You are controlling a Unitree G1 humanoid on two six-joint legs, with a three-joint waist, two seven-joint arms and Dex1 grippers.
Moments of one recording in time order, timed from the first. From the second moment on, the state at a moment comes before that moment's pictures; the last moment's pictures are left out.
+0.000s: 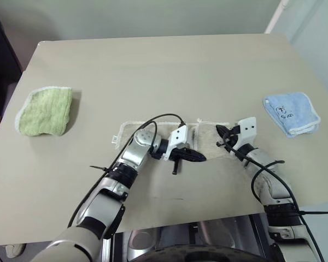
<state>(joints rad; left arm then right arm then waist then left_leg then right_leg) -0.62 0.23 -0.35 0.52 -0.16 0.07 -1.34 -0.17 -0.32 0.02 -0.04 0.32 0.34 0.34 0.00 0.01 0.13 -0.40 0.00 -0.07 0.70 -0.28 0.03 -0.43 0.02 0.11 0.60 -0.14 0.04</state>
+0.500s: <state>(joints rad) -0.67 0.29 -0.03 0.15 -0.59 0.64 -1.23 -0.21 -0.48 -0.12 -0.28 0.58 0.52 0.55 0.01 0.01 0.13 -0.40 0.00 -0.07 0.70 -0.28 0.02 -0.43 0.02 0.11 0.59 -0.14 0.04</state>
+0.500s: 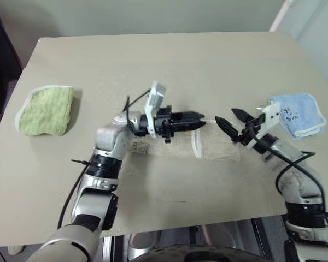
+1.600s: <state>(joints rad) -0.13 0.95 0.56 0.10 -1.24 1.61 -0.69 -0.33 -0.46 0.06 -0.33 0.59 0.64 0.68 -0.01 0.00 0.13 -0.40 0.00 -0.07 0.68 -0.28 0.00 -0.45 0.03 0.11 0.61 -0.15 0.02</state>
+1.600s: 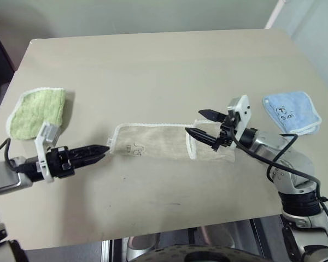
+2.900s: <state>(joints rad) -0.37 0.69 0.49 0.38 -1.48 1.59 -0.12 -0.28 -0.44 0.00 -0.36 0.59 0.67 0.57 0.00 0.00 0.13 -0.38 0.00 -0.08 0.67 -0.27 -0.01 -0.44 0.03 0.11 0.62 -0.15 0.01</state>
